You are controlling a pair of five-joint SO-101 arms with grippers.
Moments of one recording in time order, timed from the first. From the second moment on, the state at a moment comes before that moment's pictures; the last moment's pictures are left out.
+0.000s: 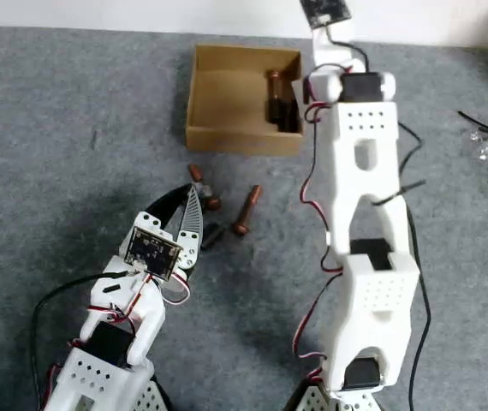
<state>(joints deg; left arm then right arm) 16.3 -93.2 96.2 13.6 -4.4 -10.4 27.5 -49.7 77.5 16.3</state>
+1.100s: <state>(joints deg) 16.3 -93.2 96.2 13.6 -4.4 -12.0 -42.0 19.4 81.8 9.9</state>
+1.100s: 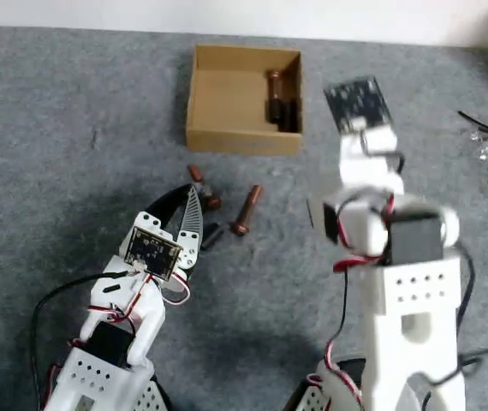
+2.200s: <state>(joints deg) 16.3 -93.2 96.2 13.6 -4.4 -4.7 -89.0 95.9 17.9 9.8</state>
